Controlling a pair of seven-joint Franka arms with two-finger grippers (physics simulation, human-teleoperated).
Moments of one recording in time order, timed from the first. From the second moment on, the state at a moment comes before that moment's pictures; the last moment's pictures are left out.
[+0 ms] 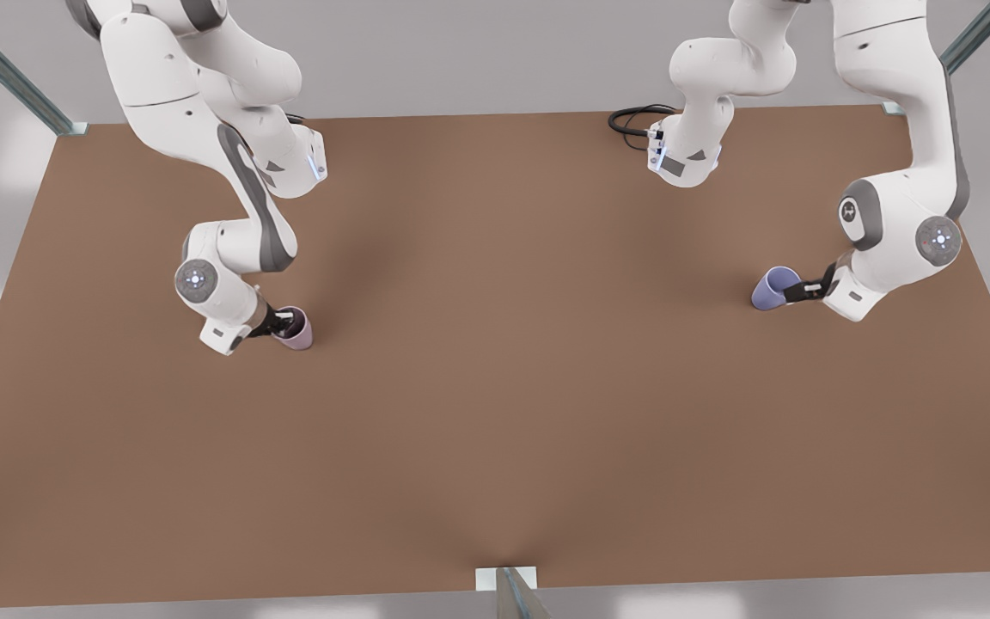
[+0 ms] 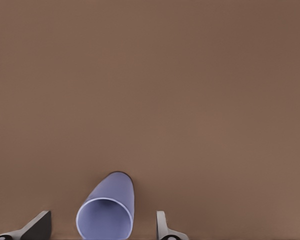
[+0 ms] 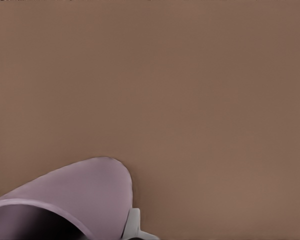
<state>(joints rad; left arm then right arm) -0.10 0.06 0.32 -2.18 0.02 2.06 0.07 0.06 0.19 0.04 -2.37 0.04 2.45 -0.16</state>
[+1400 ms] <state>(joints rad) -0.11 0.20 0.46 -2.38 -0.06 2.27 0.06 0.78 0.68 0.10 -1.57 0.16 2.36 1.07</state>
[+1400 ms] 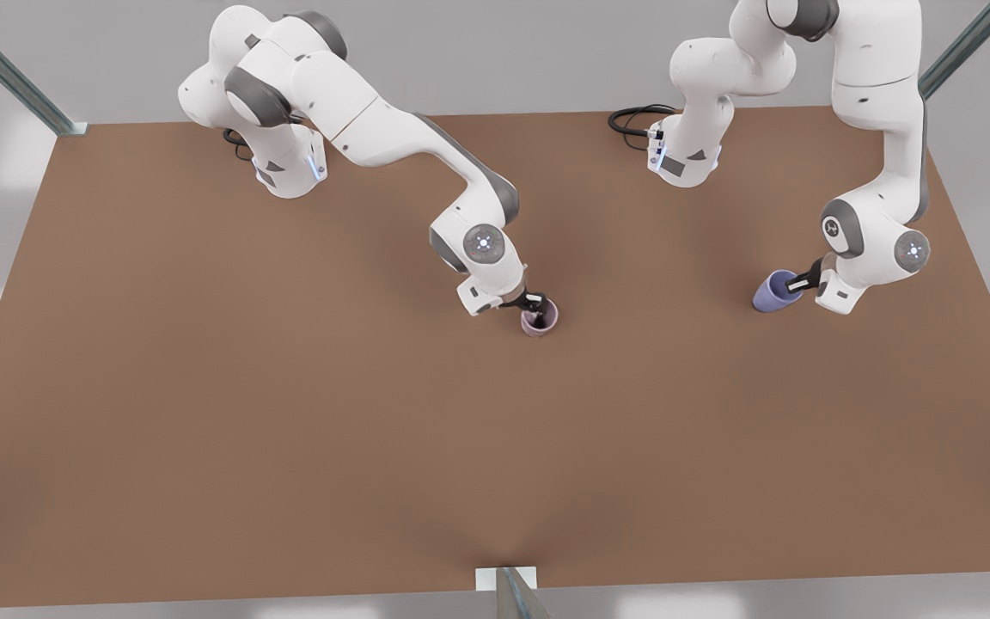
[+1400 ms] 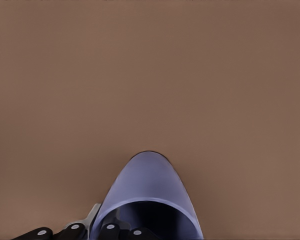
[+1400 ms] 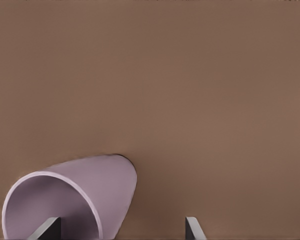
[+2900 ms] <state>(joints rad) -0.27 0.28 -0.39 -1.89 -0.24 2.05 -0.93 0.03 0.15 -0.08 -1.46 0.04 1.69 0.07</state>
